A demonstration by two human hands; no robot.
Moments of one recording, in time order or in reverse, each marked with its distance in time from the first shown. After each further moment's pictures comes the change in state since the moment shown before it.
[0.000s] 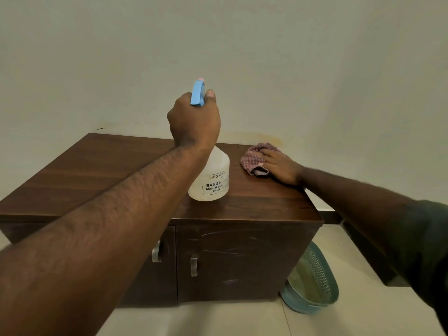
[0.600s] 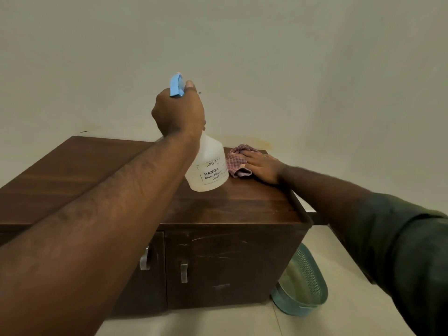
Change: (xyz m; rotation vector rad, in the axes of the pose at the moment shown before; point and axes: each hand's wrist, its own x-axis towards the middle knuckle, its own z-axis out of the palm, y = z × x) left_hand 0.022 0.007 0.008 -0.168 0.087 -0.174; right_hand 0.020 -0.005 0.001 0.100 0.038 -0.003
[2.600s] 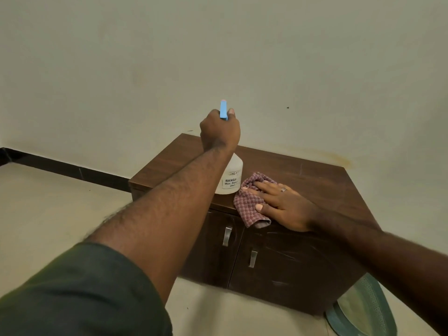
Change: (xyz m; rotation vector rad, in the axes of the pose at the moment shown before) left_hand 0.056 -0.019 -0.106 0.420 0.122 0.145; right_hand -0.053 -0.171 0.025 -0.012 -0.045 -0.406
